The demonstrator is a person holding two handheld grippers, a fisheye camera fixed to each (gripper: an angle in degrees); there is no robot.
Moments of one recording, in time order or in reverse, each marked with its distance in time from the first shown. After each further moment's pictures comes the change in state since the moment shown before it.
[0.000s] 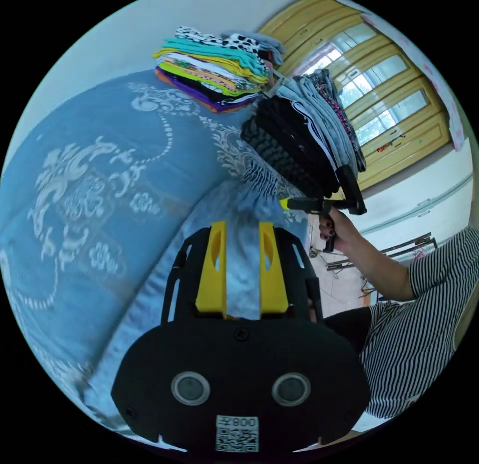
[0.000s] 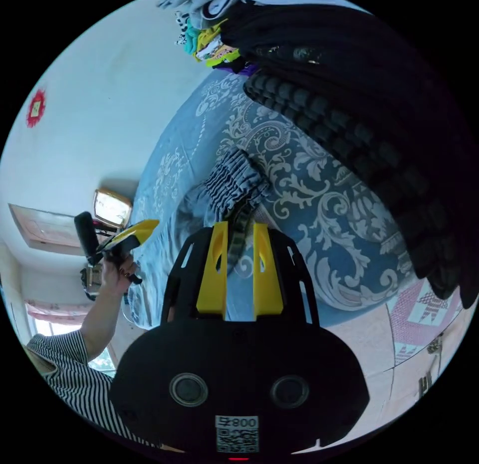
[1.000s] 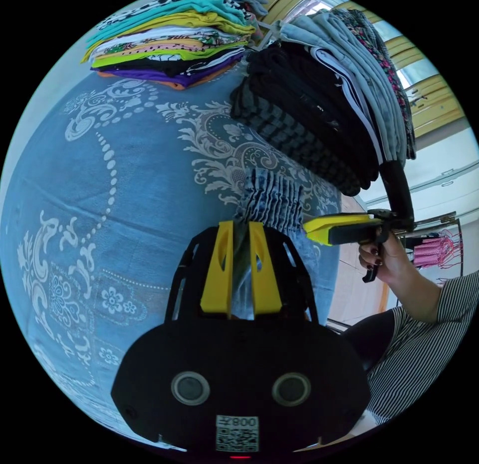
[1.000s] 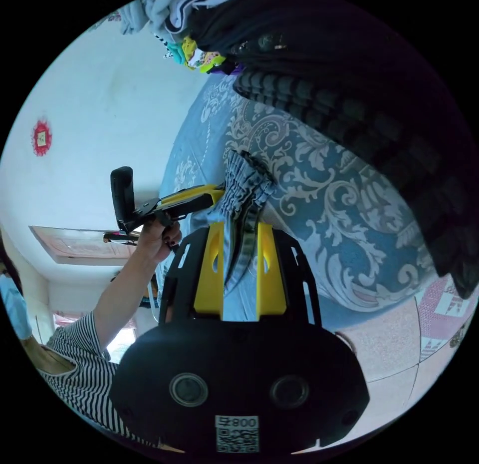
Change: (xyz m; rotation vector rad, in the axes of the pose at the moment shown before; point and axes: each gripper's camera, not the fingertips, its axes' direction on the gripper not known) left arm 0.061 -0.124 0.195 -0.250 -0.111 0.155; right arm 0.076 0.006 -0.014 -0.006 -0.177 0.091
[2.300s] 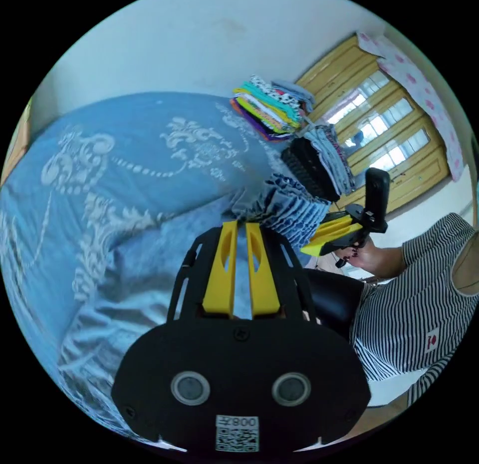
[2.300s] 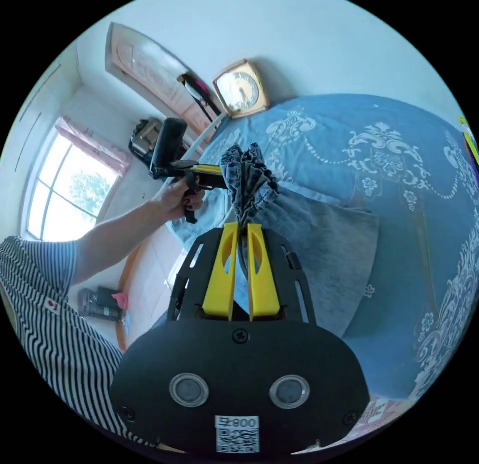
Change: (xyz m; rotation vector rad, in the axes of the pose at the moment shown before) left arm -0.081 0.450 -0.432 0.433 0.040 -0.356; right arm -0.375 0.191 0.184 -0.364 -0.053 -0.866
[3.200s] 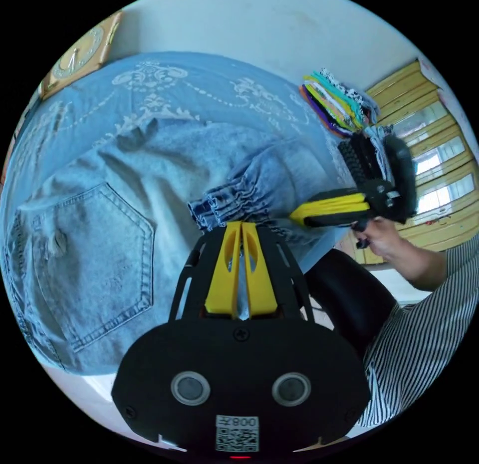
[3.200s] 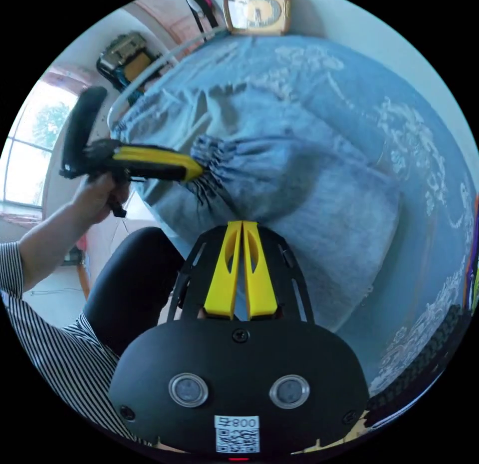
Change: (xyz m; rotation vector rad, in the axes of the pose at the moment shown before) left arm 0.056 0.063 -0.103 -0.031 -0.245 -0.336; right arm -0.043 -0.062 0.121 -0.417 0.273 -0.164
